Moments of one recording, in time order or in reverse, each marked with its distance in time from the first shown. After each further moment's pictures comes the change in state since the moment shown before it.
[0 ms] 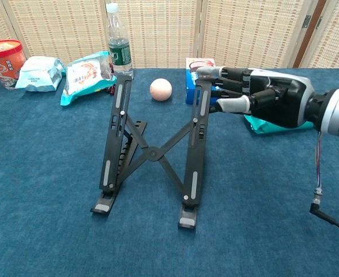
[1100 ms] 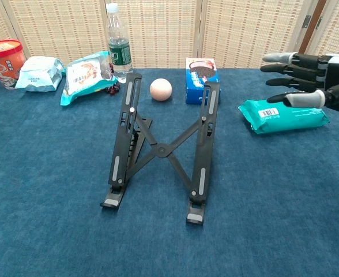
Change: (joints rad) left arm -0.010 -0.015 -0.004 0.017 -0.005 -0.012 -0.007; right arm -0.215 0.193 0.050 -0.223 0.123 0.025 -0.316
